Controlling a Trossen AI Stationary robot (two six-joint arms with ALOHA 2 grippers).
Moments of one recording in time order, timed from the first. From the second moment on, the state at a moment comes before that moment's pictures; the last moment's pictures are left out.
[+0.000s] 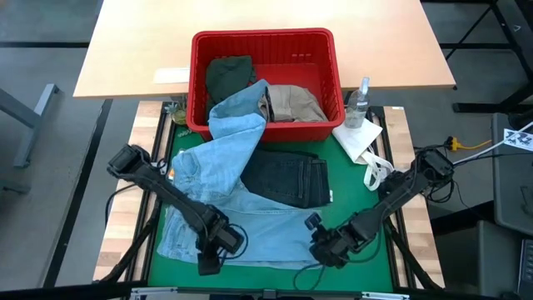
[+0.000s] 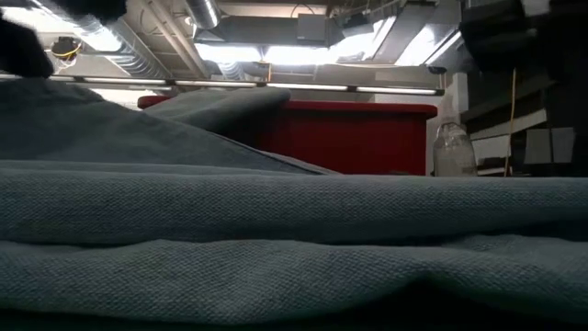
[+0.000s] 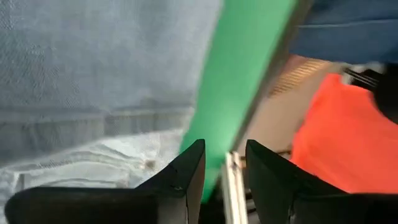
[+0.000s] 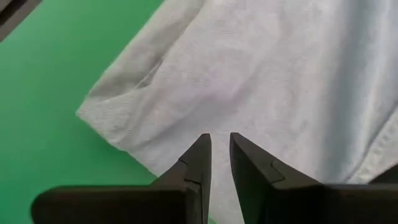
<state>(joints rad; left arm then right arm) -0.56 1.80 1.33 -0.96 0.51 -0.84 0.71 1.69 1.09 -0.55 0.19 -0.05</state>
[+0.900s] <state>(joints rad) -0.38 1.62 1.15 -0.92 -0.19 -0.72 0.75 1.69 0.87 -0.27 0.12 0.13</state>
